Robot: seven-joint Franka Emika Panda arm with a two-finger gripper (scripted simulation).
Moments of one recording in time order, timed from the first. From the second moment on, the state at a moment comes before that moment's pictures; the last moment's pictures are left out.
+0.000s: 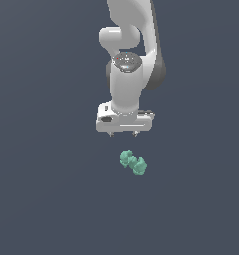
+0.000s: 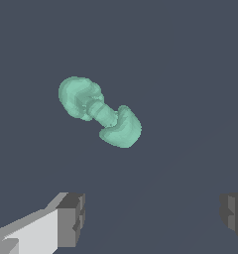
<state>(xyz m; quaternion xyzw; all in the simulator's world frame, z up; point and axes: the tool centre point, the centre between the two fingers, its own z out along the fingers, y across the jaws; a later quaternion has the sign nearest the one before) 0.004 0.015 0.184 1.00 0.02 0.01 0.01</state>
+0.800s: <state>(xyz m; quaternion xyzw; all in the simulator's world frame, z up) 0.007 0.037 0.185 1.00 0.04 0.01 -0.01</state>
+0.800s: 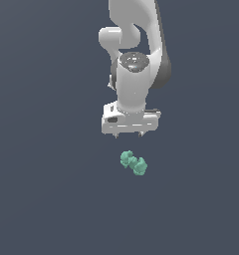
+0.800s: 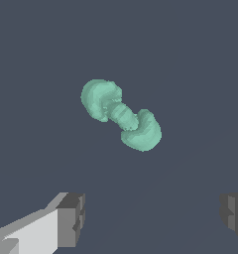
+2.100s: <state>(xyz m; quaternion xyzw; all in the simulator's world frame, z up) 0.040 0.050 0.167 0.97 0.25 0.01 0.00</state>
